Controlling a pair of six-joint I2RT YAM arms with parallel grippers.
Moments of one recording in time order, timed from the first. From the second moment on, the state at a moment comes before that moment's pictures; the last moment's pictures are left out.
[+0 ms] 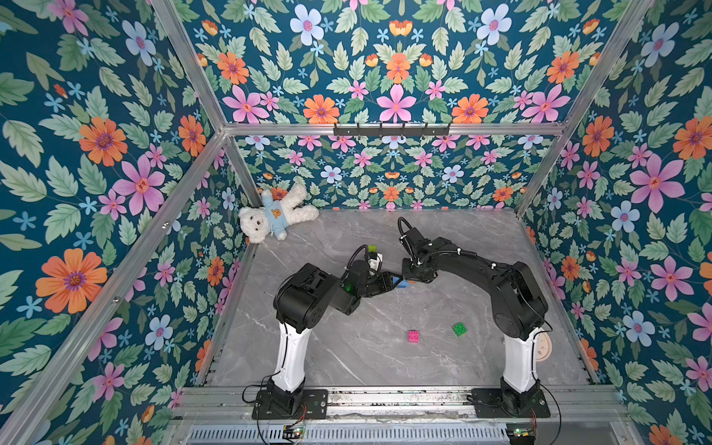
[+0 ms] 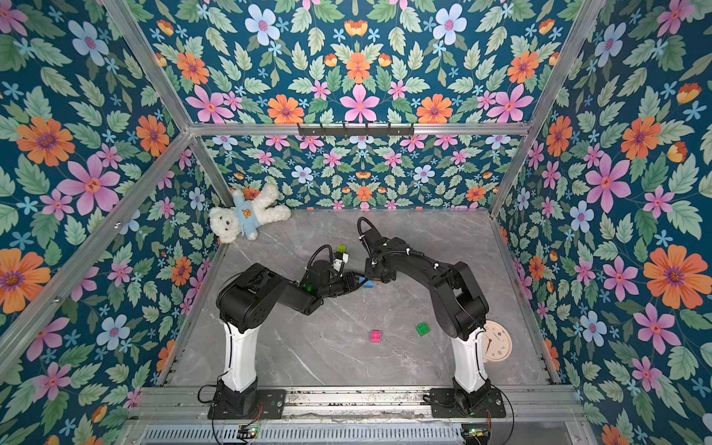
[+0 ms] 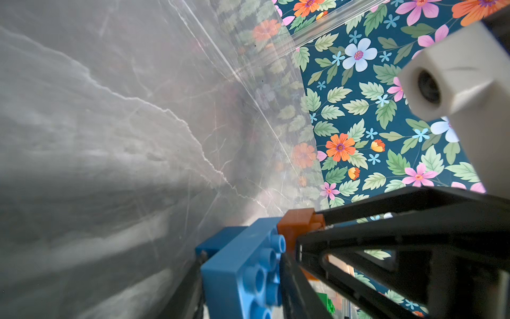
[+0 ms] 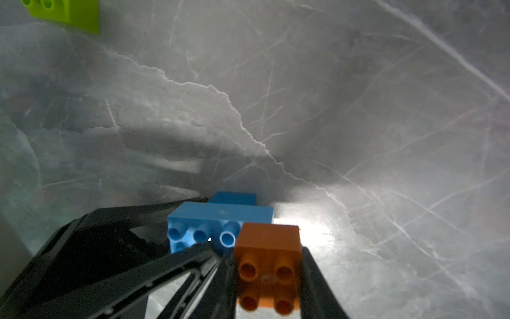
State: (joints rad) left arm -0.58 2.09 0.83 0.84 0.51 -0.89; right arm 0.59 2.00 1.52 -0.76 0.03 0.66
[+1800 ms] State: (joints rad) left arm -0.54 1.99 0.73 0.84 0.51 -0.91; right arm 0.49 1.73 0.60 0.72 -0.23 1.23
